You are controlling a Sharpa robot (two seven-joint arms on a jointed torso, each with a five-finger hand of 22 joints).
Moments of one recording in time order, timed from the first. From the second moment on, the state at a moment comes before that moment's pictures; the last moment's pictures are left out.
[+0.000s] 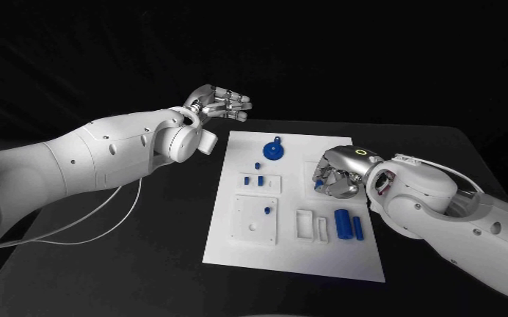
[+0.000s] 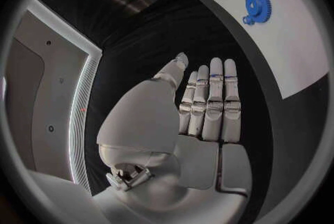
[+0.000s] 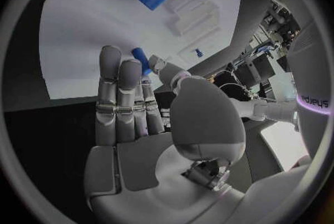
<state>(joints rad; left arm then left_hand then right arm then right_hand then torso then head) 1.31 -0.72 -0.11 1.19 -0.22 -0.28 0.28 1.39 -0.05 0.16 -0.05 0.13 1.06 0.13 0.06 0.06 1.20 0.10 0.06 0.06 1.28 0.08 0.07 0.10 0.07 1.10 0.05 0.07 0.34 0.88 -0.80 0.33 1.66 -1.83 0.03 -0.25 1.27 -0.14 0.58 -0.14 0.07 1.21 0.09 0.07 0.07 1.33 0.03 0.06 0.06 1.44 -0.05 0.79 0.70 0.12 1.47 -0.07 0.39 0.97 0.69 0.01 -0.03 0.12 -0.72</state>
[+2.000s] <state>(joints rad) 1.31 -0.67 -0.11 1.12 -0.22 -0.27 0.28 1.39 -0.05 0.16 -0.05 0.13 1.06 0.13 0.06 0.06 1.20 0.10 0.06 0.06 1.28 0.08 0.07 0.10 0.07 1.10 0.05 0.07 0.33 0.88 -0.70 0.30 1.81 -1.90 -0.07 -0.29 1.24 -0.12 0.70 -0.20 0.06 1.26 0.08 0.06 0.08 1.36 0.04 0.06 0.06 1.45 -0.07 0.79 0.72 0.10 1.46 -0.09 0.40 1.04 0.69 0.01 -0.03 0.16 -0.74</state>
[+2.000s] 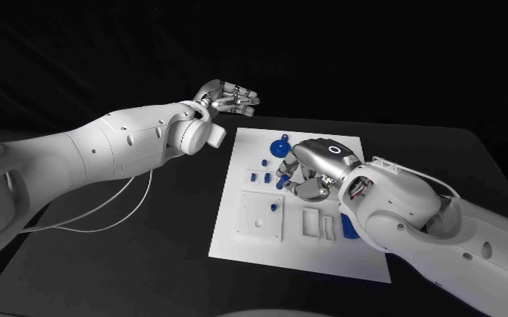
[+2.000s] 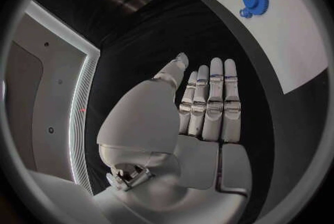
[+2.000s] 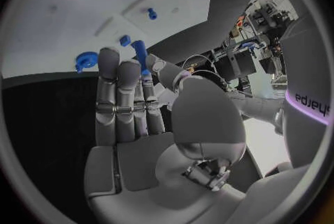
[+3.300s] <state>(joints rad) 1.31 -0.66 -0.11 1.12 -0.23 -0.27 0.28 1.39 -0.05 0.16 -0.05 0.13 1.06 0.13 0.06 0.06 1.20 0.10 0.06 0.06 1.28 0.08 0.07 0.10 0.07 1.10 0.05 0.07 0.33 0.86 -0.62 0.18 1.77 -1.89 -0.09 -0.25 1.24 -0.12 0.69 -0.21 0.08 1.26 0.07 0.06 0.08 1.36 0.04 0.06 0.06 1.45 -0.07 0.79 0.71 0.10 1.47 -0.09 0.38 1.05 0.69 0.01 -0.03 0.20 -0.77</state>
